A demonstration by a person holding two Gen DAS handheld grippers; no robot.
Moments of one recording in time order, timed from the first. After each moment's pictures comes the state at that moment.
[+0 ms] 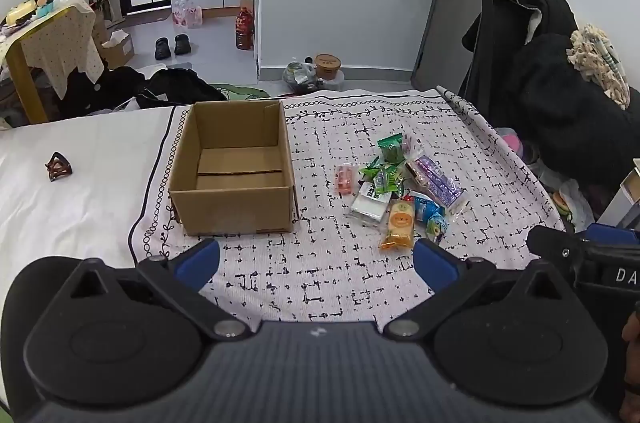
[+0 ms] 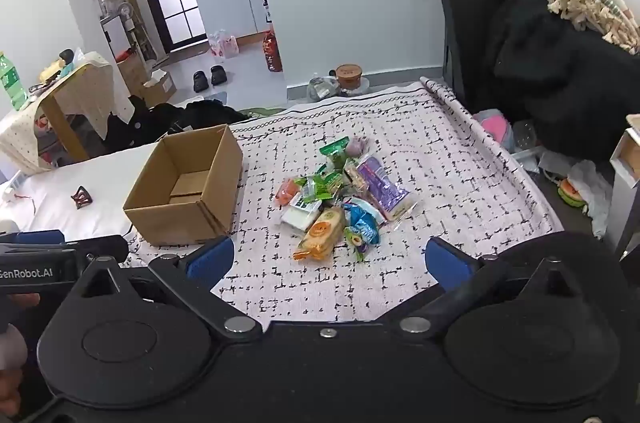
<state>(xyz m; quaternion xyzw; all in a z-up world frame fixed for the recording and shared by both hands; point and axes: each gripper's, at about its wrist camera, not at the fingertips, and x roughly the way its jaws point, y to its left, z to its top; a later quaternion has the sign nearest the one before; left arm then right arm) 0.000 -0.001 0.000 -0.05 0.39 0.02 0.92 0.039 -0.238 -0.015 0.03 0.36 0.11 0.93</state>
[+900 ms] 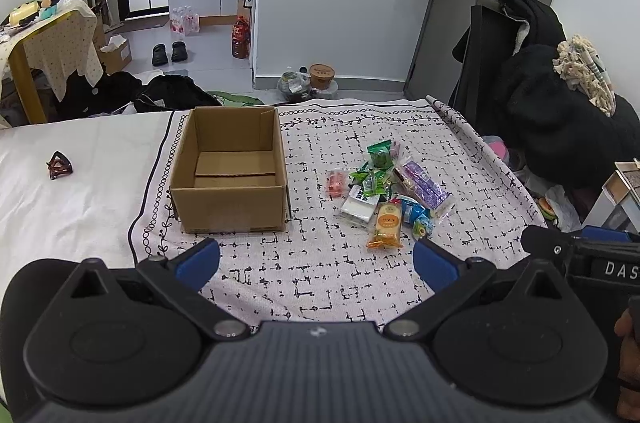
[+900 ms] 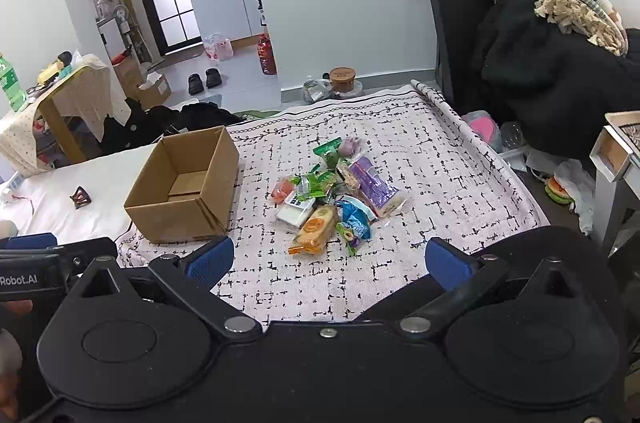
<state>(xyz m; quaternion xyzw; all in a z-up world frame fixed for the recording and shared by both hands) -0.029 -0.002 0.013 -0.06 0.38 0.01 0.92 0.025 -0.245 -0.007 0.03 0.37 0.11 0.92</state>
